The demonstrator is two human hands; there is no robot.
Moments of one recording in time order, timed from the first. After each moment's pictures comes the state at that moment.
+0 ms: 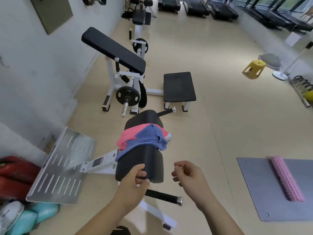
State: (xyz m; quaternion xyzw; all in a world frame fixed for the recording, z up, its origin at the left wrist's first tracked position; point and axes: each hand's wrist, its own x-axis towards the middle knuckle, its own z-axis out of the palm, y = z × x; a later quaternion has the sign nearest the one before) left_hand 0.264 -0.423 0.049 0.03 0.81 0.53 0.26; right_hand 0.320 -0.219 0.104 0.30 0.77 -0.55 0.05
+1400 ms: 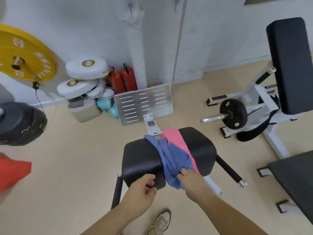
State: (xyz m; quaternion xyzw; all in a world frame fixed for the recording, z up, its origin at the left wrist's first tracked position) left_hand 0.161 -0.170 -0.029 -0.47 0.71 0.52 0.07; right_hand -0.054 -0.071 -0.084 -0.61 0.71 0.20 0.28
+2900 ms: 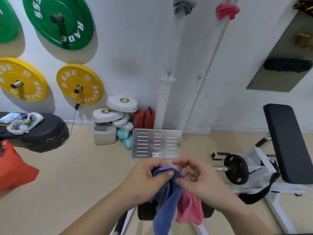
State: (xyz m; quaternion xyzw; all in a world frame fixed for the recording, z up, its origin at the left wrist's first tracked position) left_hand 0.237 -0.159 0.202 -0.32 0.71 0.57 -0.24; right_hand 0.053 -0.072 0.212 -0.50 0.64 -0.41 0.42
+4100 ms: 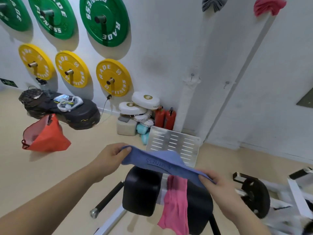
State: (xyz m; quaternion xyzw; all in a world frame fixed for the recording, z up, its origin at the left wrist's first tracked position) left_hand 0.193 -0.165 0.134 -0.56 0.62 0.47 -0.29; right_hand -0.153 -0.058 0.123 -0.47 0.64 -0.37 0.48
